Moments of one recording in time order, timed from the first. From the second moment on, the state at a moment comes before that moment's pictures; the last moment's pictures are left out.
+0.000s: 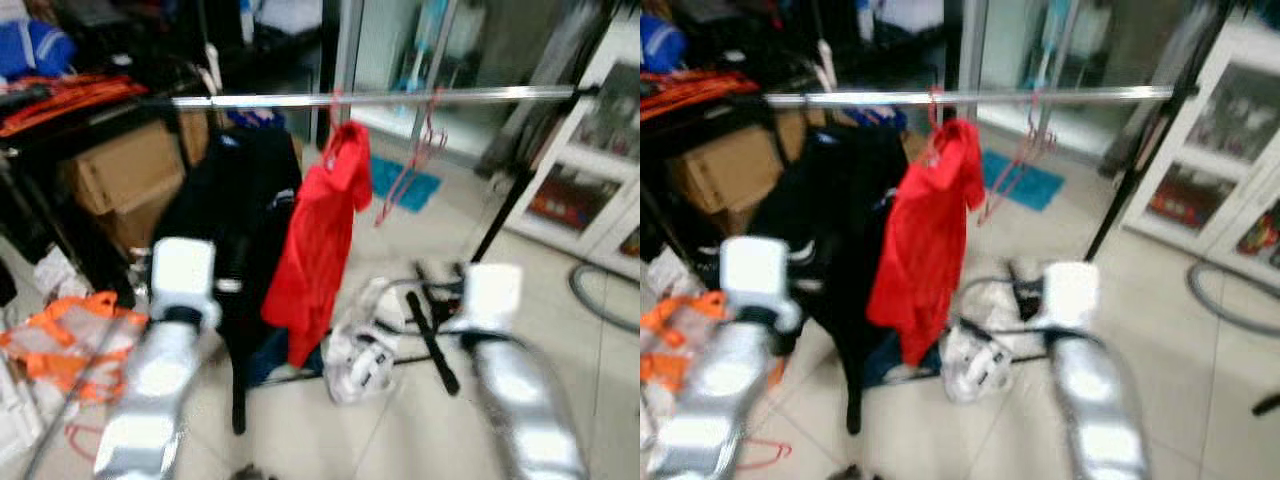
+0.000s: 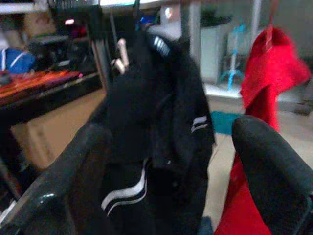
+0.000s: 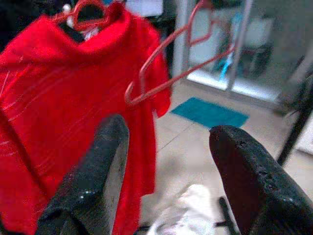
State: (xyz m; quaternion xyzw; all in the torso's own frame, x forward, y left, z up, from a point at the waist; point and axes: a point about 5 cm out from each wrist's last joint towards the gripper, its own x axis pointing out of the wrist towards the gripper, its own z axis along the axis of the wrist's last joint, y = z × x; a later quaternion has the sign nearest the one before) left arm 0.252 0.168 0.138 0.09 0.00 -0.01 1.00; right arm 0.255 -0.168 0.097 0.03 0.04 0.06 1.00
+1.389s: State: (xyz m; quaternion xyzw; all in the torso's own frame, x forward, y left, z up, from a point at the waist) left arm 0.294 0.134 0.201 0.06 -0.11 -0.12 0.99; right arm 0.286 -0.153 0.105 0.01 0.00 0.01 1.00
